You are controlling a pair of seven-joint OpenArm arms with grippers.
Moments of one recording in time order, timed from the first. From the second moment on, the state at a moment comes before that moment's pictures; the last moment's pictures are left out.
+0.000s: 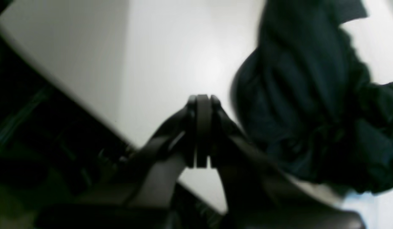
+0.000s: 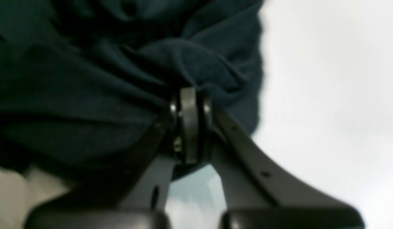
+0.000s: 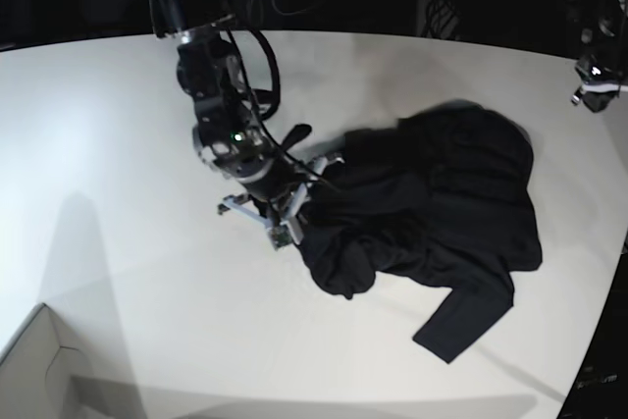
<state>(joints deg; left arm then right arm) 26.5 -9.5 -45.3 110.5 -44.4 0.1 48.3 3.8 -3.7 -12.1 84.4 -0.3 12.8 -32.9</state>
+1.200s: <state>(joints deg) 4.3 -10.7 -28.9 87.6 -43.6 0.5 47.2 -16.1 -1.9 21.8 107.3 0.2 13.5 -32.8</state>
